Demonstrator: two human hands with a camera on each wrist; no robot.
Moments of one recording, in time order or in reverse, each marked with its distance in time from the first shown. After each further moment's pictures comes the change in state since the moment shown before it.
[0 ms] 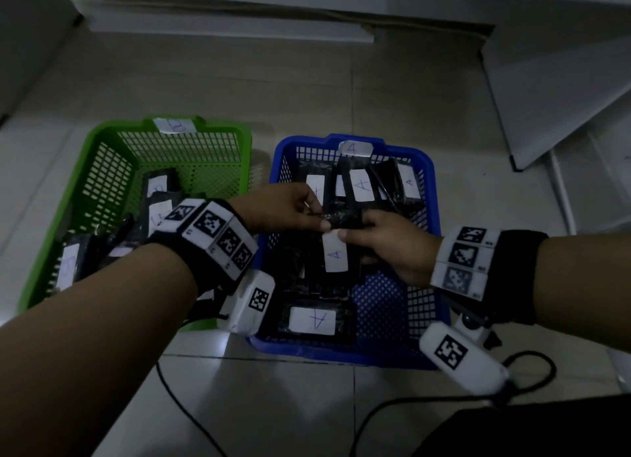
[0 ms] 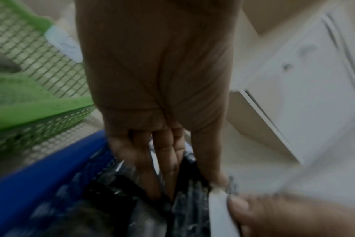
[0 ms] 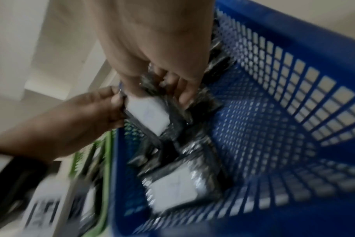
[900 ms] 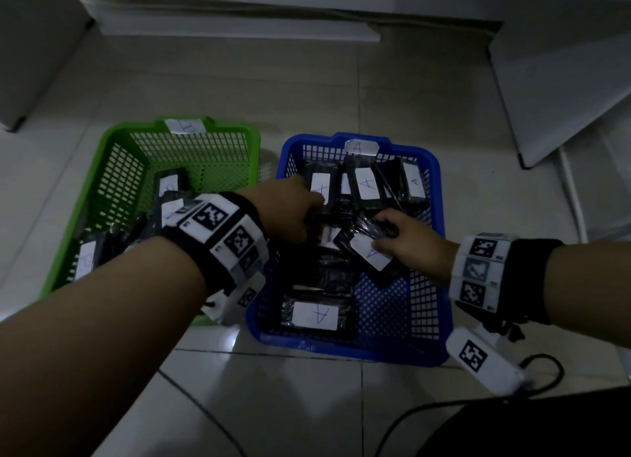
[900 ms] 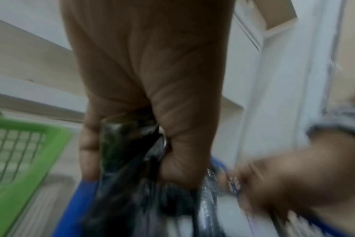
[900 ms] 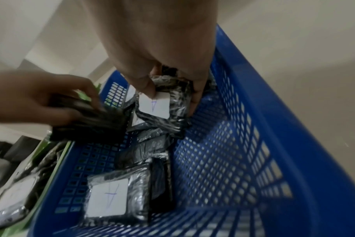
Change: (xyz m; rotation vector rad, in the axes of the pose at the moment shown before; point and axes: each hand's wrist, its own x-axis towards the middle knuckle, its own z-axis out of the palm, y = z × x) left_hand -0.017 0.022 -0.010 0.763 -0.060 0.034; right_hand -0.005 0.015 -0.020 -0.323 0.079 -0.111
